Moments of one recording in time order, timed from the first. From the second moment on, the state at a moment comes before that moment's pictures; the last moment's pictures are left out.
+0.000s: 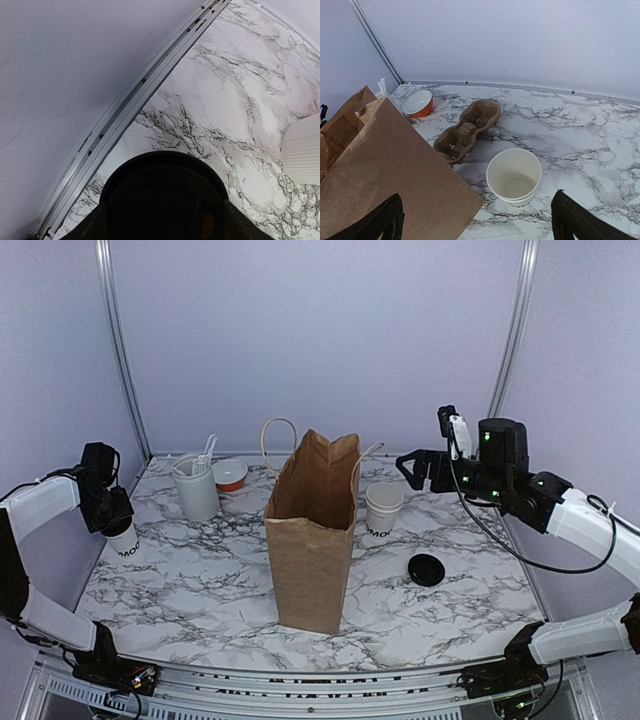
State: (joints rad) left arm 0.07 1.34 0.92 -0.59 -0.32 -0.46; right arm 0.55 1.12 0.98 -0.21 -0.01 0.31
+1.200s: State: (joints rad) left arm -0.01 0.98 0.86 -0.71 -0.01 -0.40; right arm 0.56 1.15 1.16 -0.30 -0.17 0.41
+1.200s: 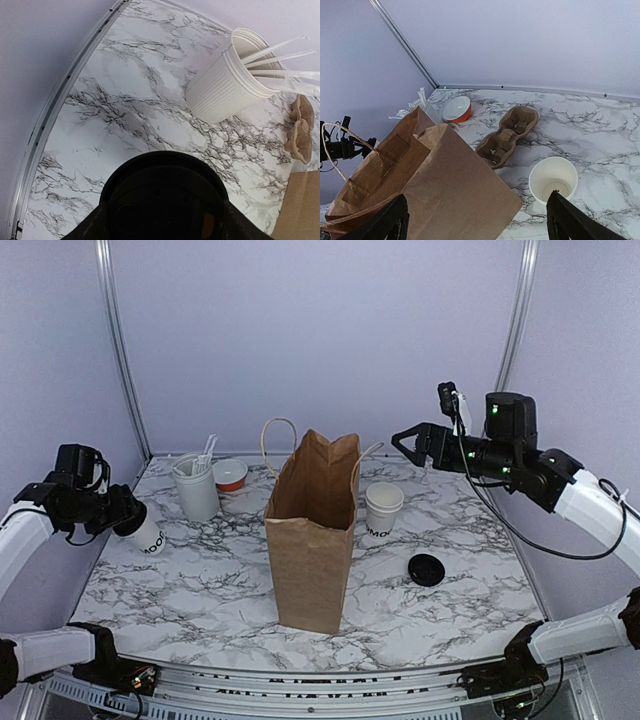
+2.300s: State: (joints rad) left arm -0.31 0.97 1.27 -0.79 0.26 -0.39; right arm 0.55 1.23 1.22 -0.44 -0.02 0.35
